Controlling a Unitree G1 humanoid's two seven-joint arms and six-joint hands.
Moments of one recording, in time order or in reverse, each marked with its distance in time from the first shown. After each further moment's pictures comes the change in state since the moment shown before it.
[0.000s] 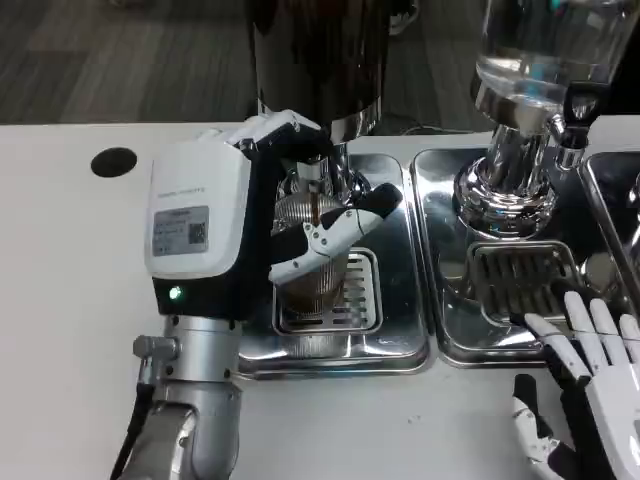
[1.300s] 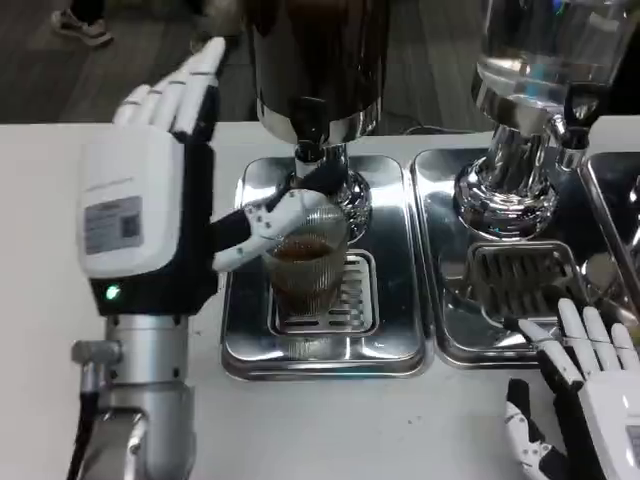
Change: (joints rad) left arm 0.080 0.025 0.105 -0.146 -0.001 0.028 -0.039; right arm 0.004 0.024 0.016 0.009 0.019 0.006 0.004
